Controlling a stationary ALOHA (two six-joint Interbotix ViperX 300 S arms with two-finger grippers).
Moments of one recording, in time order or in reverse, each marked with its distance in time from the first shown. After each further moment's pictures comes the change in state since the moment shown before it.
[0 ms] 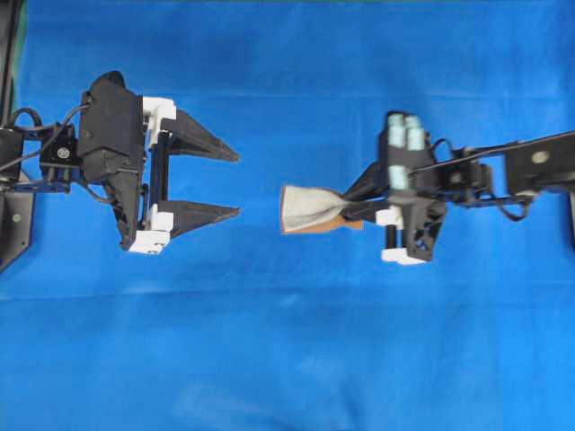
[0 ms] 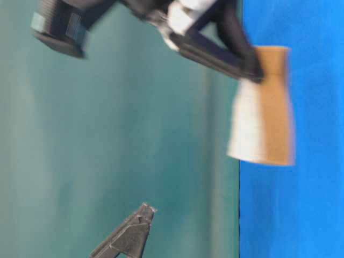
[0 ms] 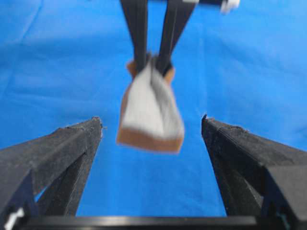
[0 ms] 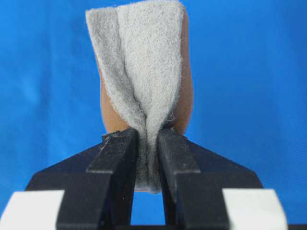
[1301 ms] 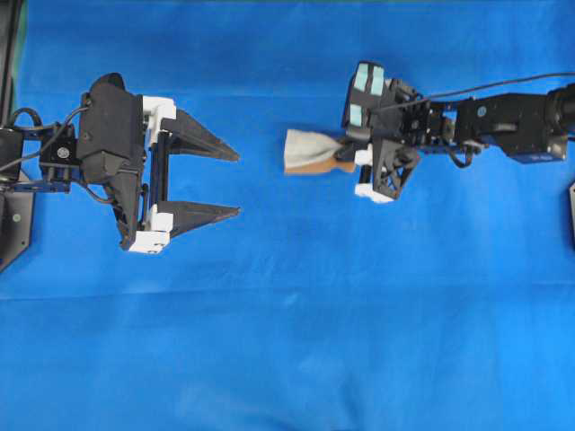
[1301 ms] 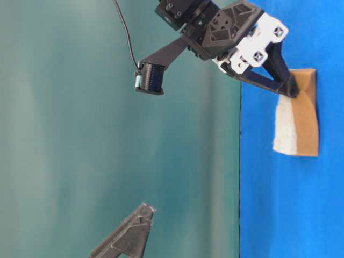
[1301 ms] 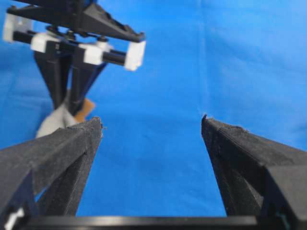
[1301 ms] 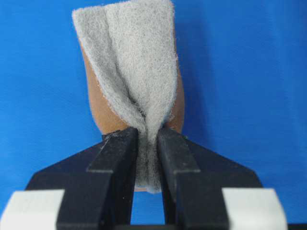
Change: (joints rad) left arm 0.000 0.000 0.000 0.000 0.000 0.018; right arm -0.253 0.209 -0.049 -0.084 -0.041 -0.005
